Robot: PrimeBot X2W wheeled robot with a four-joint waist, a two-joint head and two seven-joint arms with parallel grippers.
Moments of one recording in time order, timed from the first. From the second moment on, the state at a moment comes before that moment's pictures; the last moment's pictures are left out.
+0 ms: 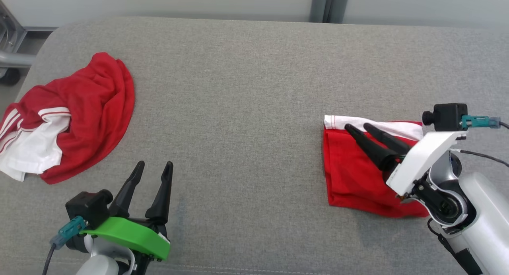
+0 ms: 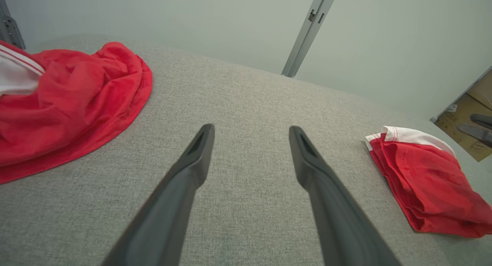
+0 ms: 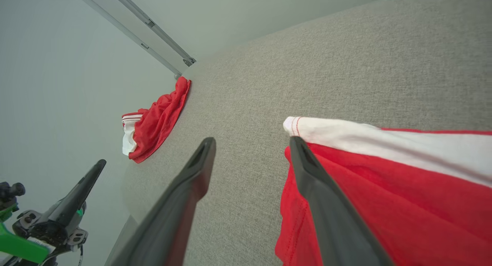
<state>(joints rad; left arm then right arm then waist) -0.10 0.28 -0.45 0.09 -0.74 0.04 -0.24 -0.25 -0.37 0.43 0.07 0.99 0.05 0.28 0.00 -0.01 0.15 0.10</state>
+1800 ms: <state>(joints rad) -0.14 0.32 -0.45 0.00 -0.71 0.05 -0.21 -0.43 -0.57 0.38 0.25 0.85 0.03 0.30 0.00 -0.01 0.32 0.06</state>
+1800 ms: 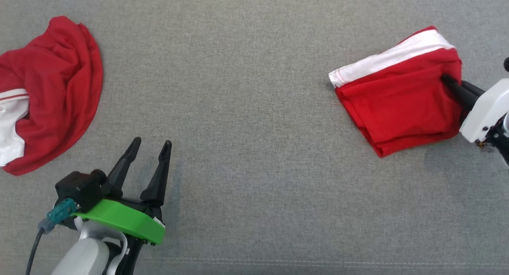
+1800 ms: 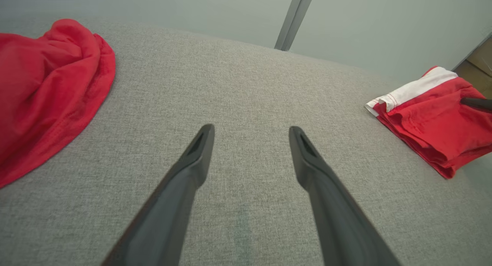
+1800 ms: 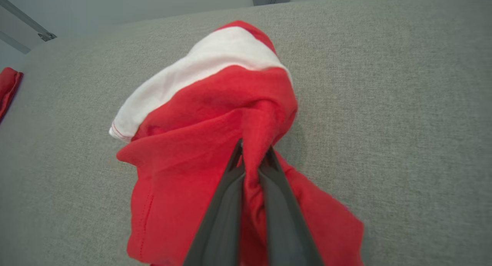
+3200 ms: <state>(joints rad) -0.21 0.40 -0.36 -0.13 -0.67 0.09 -0.12 -0.63 -0.83 0.27 0.58 0.66 -0.10 0.30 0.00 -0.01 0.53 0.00</state>
